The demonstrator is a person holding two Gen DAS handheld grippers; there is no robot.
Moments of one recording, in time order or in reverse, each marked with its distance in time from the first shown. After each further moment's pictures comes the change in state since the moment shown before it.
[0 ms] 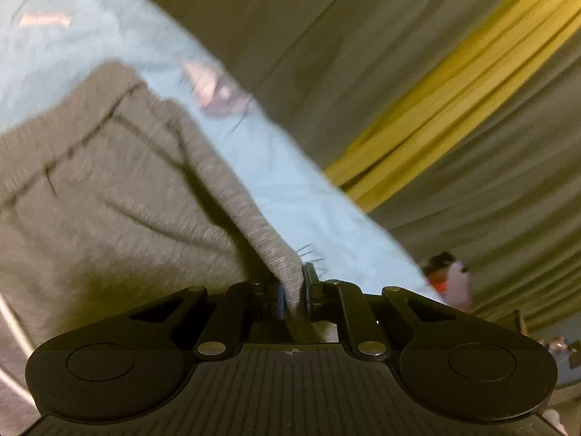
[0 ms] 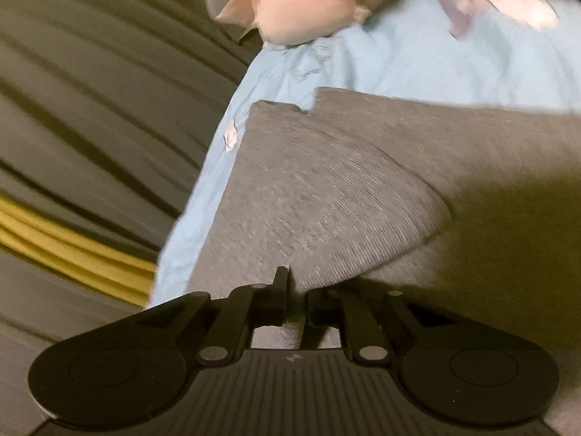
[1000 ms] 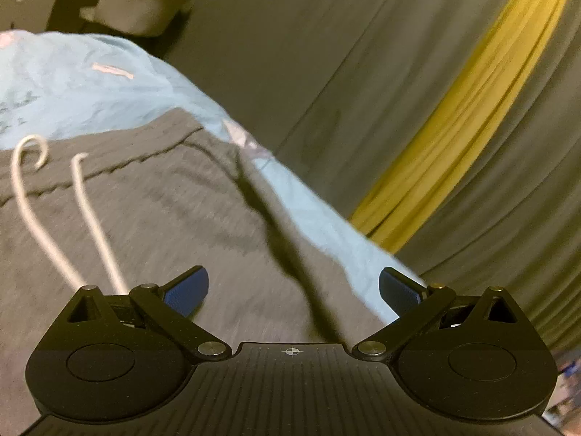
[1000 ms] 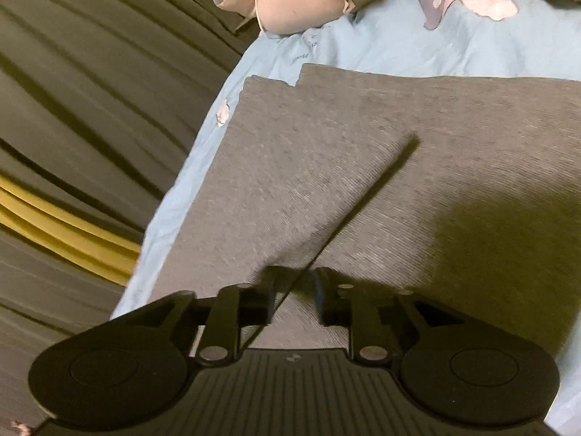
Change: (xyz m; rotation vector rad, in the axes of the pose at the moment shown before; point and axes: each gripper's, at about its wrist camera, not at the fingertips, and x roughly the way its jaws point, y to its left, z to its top) left arm -0.056 0.012 -0.090 0.034 -0.293 0.055; right arm -0.015 -0.008 -0.032 -0.005 0.012 -0.021
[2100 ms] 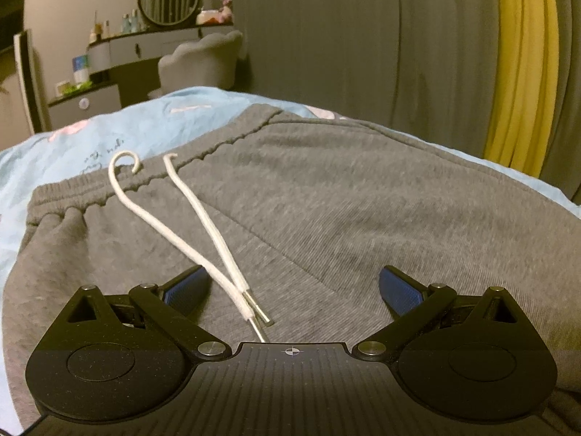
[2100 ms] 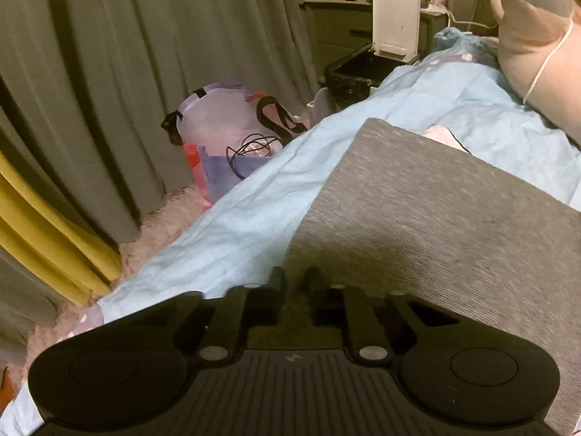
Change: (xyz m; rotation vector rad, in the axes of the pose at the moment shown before) left arm 0.008 -0.023 -0.093 0.332 -0.080 0.517; right arm 0.293 0.264 0.063 -0.421 -0.009 -0.387
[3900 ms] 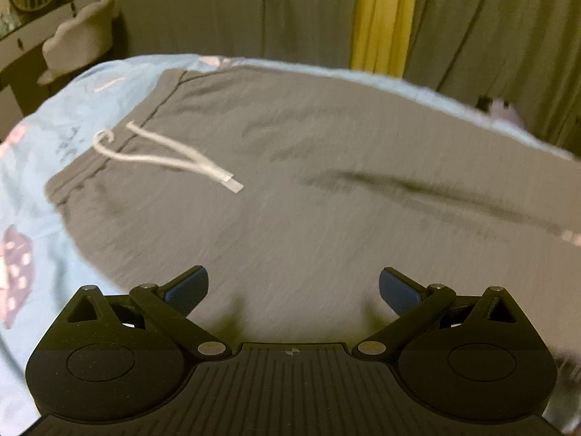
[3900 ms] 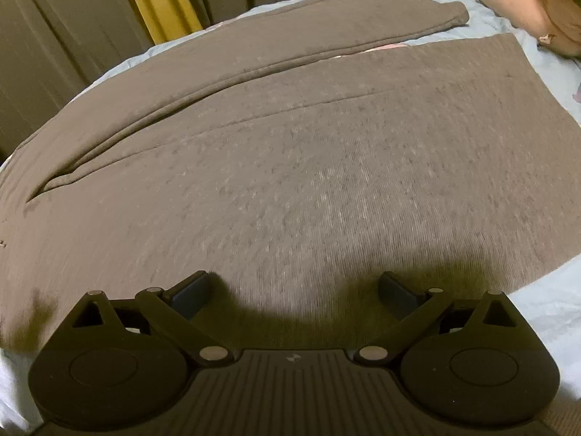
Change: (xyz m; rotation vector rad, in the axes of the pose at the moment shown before) left arm -0.163 0.041 0.010 0.276 0.306 -0.370; right arm -0.251 -0.203 -0.275 -0.426 0.234 0.299
